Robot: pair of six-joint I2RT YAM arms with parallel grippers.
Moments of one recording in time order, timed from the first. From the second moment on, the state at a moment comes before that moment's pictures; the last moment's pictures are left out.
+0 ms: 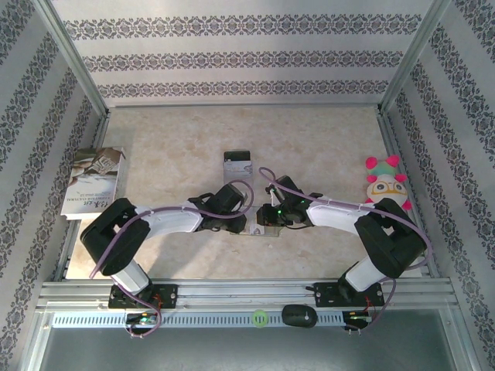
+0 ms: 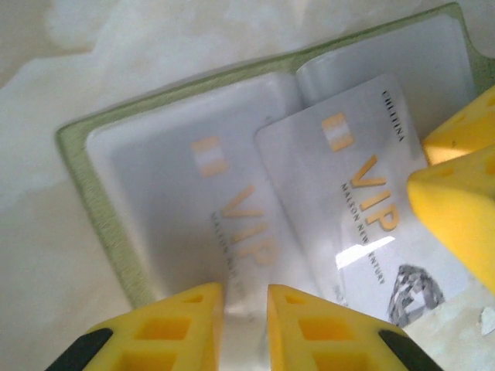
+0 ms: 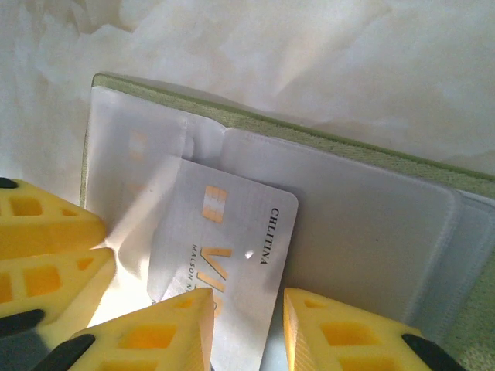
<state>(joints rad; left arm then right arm) -0.79 1.62 0.81 -0.24 0.08 -0.49 0.64 1.55 0.71 -0.20 -0.30 0.63</state>
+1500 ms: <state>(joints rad) -0.80 1.70 0.86 -0.21 0.16 -0.53 0.63 1.56 0.68 -0.11 -0.40 0.66</state>
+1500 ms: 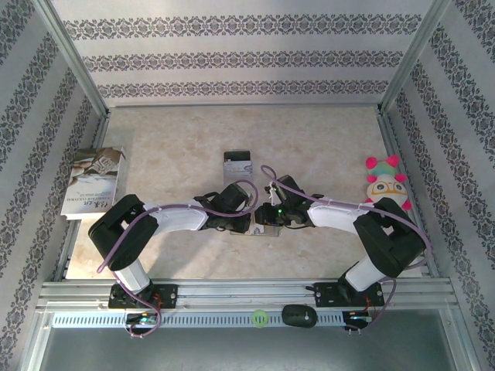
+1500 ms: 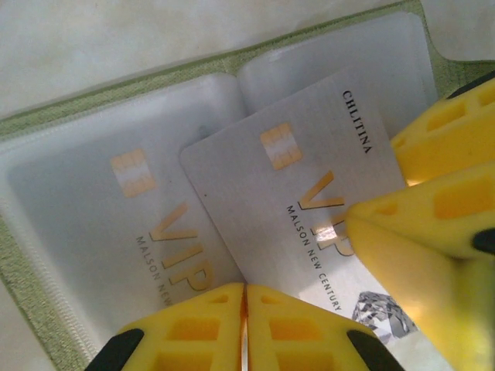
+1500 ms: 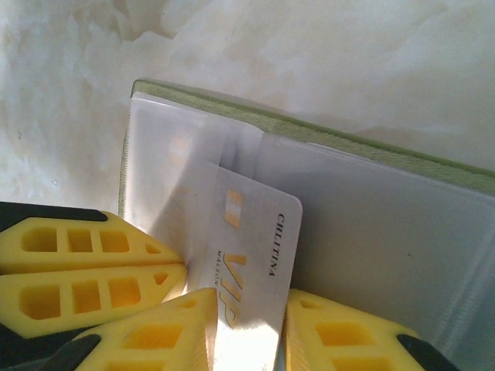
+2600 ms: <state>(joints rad) -0.48 1.13 0.66 -0.29 0.19 -0.57 0.60 1.71 1.48 -0.60 -0.32 -0.07</state>
